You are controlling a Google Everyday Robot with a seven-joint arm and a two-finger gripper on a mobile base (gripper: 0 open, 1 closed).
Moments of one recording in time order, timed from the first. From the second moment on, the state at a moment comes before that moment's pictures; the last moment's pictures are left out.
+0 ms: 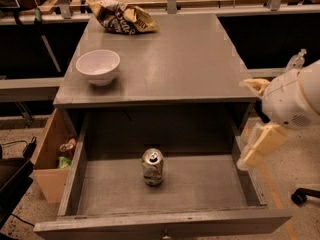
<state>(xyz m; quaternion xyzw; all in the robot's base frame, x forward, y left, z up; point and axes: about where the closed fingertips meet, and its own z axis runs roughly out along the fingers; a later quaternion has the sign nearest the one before) 0.439 -0.173 0.881 -0.61 0.73 0.09 0.29</state>
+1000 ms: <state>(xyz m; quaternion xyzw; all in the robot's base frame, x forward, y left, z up) 0.453 -0.079 0.824 -0.55 0.65 0.26 0.46</state>
